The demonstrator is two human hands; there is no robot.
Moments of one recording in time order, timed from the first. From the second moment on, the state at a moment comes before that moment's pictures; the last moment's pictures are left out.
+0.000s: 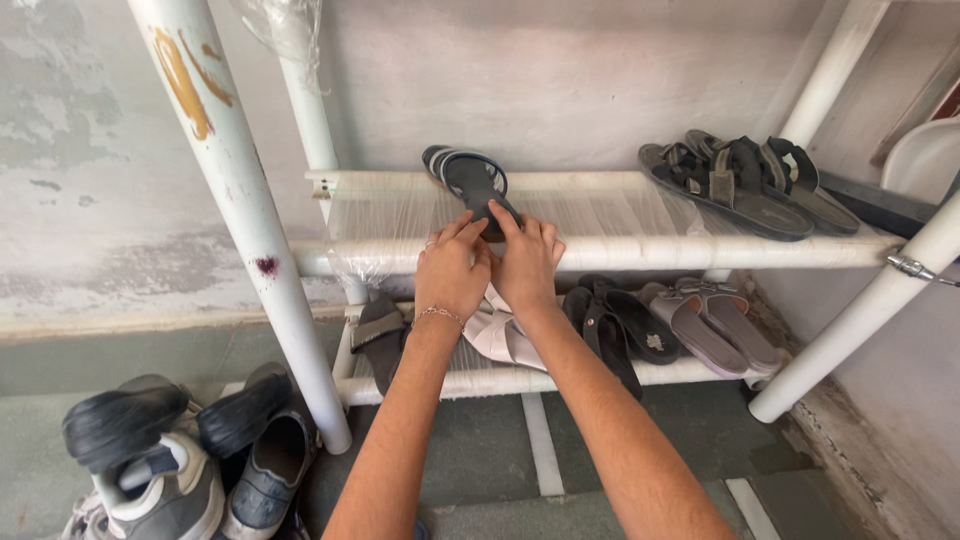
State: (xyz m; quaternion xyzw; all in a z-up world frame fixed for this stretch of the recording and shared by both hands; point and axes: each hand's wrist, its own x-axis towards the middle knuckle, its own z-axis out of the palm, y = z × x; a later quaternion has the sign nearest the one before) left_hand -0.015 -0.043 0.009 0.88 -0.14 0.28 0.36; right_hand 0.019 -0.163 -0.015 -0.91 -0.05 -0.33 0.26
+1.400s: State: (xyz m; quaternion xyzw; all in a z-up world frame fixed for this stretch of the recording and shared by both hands) left_hand -0.046 -0.014 0.017 0.91 -0.20 0.37 0.01; right_hand -0.063 -0.195 -0.006 -0.87 -0.17 -0.35 0.32
